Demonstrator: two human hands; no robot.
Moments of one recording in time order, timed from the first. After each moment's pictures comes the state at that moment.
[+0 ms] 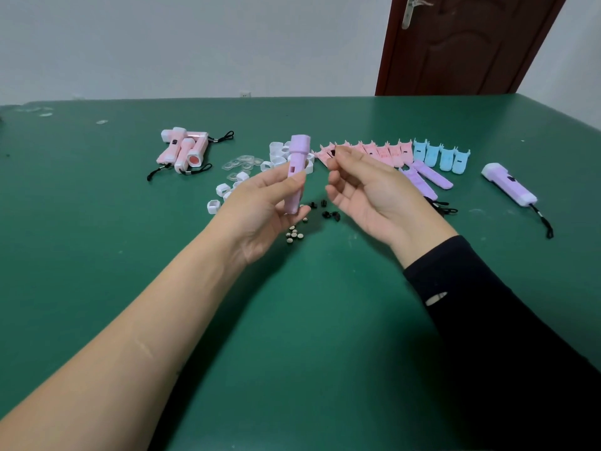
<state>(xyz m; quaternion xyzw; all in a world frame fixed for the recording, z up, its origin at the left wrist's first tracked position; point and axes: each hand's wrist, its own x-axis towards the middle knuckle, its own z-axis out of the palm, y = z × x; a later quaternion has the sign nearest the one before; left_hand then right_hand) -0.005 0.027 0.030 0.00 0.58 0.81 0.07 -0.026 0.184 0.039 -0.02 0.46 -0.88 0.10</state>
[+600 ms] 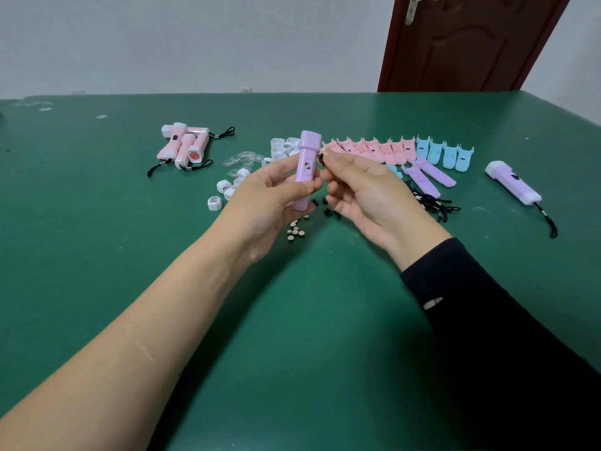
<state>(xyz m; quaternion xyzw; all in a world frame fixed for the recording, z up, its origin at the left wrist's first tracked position) 0.000 0.032 0.031 0.06 0.63 0.77 0.04 -0.020 0.177 0.035 -0.05 0.58 -0.81 0.07</state>
